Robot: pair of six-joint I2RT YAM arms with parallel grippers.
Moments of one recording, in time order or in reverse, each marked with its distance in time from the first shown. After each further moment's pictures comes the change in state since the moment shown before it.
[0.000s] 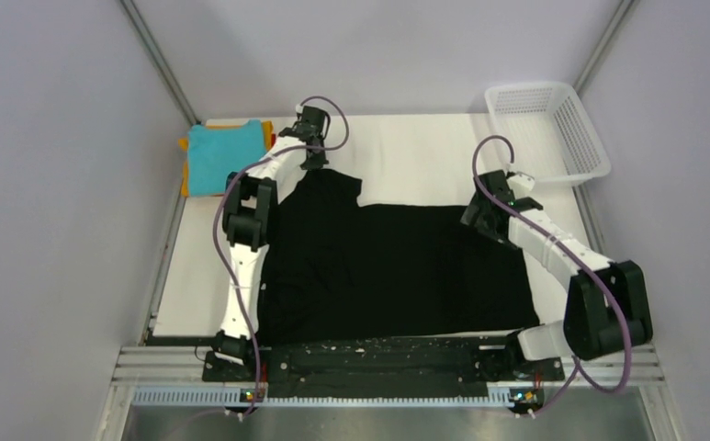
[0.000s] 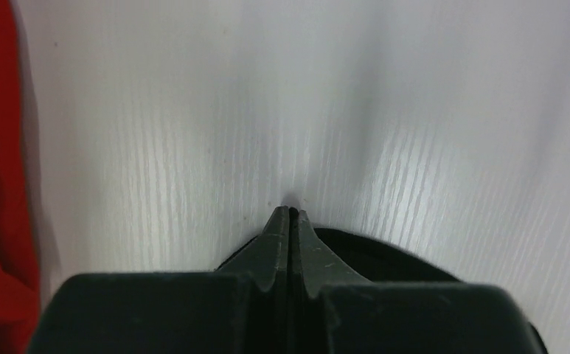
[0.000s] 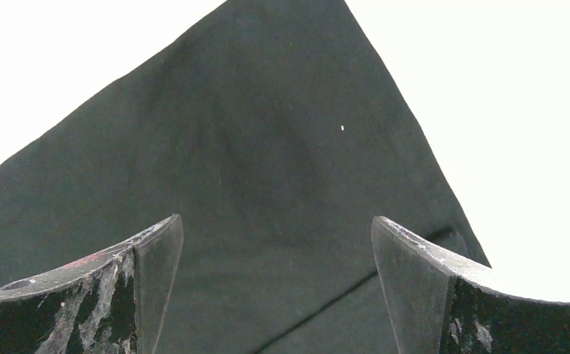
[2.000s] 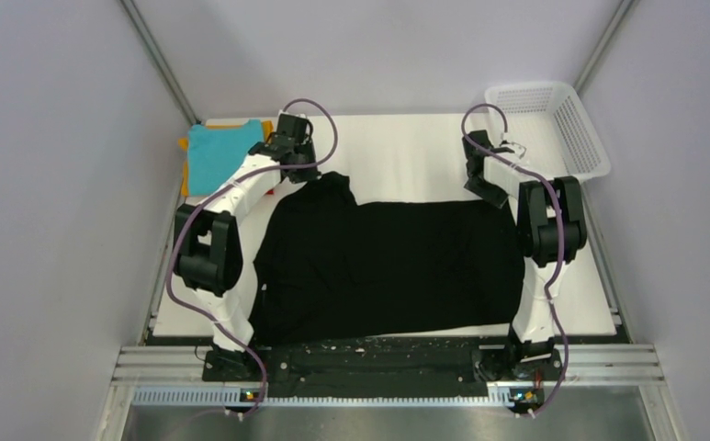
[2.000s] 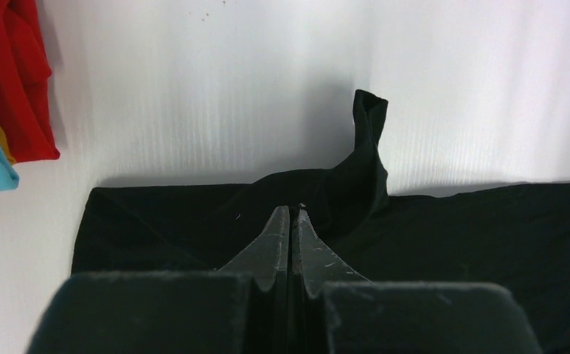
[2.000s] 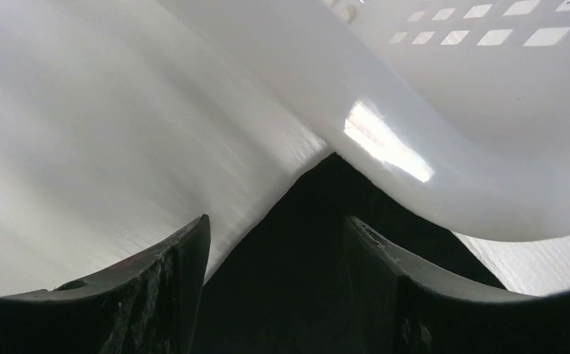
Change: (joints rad) left arm -0.024 -0.588 -0.573 0.061 0.185 -0.075; right arm -0.115 0.710 0.610 -0.078 0.131 0.073
